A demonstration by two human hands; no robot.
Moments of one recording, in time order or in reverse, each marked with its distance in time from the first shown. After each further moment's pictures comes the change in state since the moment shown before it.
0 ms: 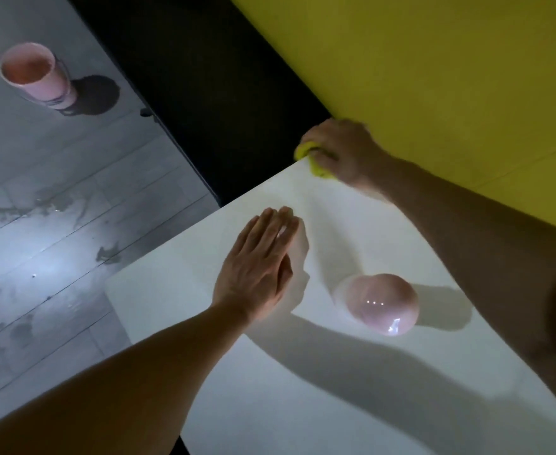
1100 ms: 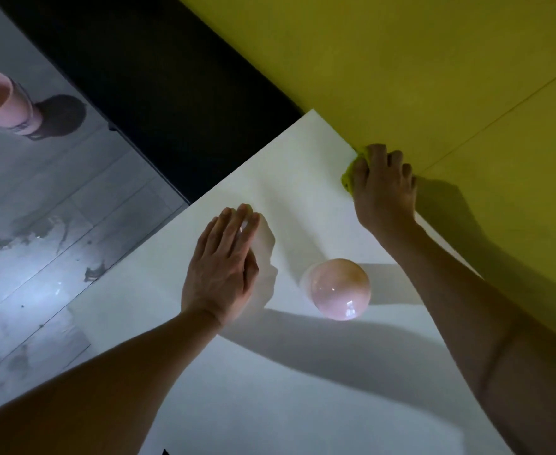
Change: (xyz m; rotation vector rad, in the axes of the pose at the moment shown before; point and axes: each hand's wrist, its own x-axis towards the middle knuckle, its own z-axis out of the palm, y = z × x) left_hand 0.003 0.004 0.001 0.062 0.015 -0.032; right_hand -0.131 0.013 0.031 -0.043 0.421 0.782
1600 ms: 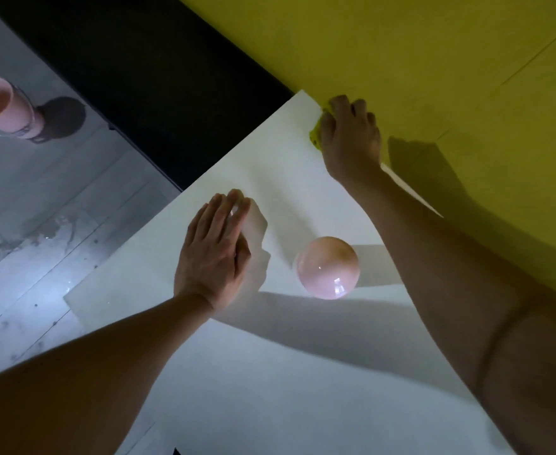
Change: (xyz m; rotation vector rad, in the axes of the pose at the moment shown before) left_hand 0.001 -0.003 0.002 0.007 0.030 0.024; right_hand 0.041 -0.033 0.016 0.116 -0.082 -0.053
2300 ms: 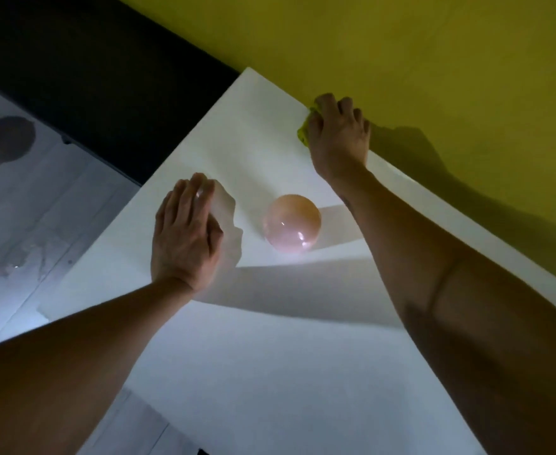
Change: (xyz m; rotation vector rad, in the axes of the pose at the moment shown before) left_hand -0.008 0.000 -0.003 -0.011 0.030 0.029; right_hand -0.064 0.036 -0.016 -0.031 0.099 0.157
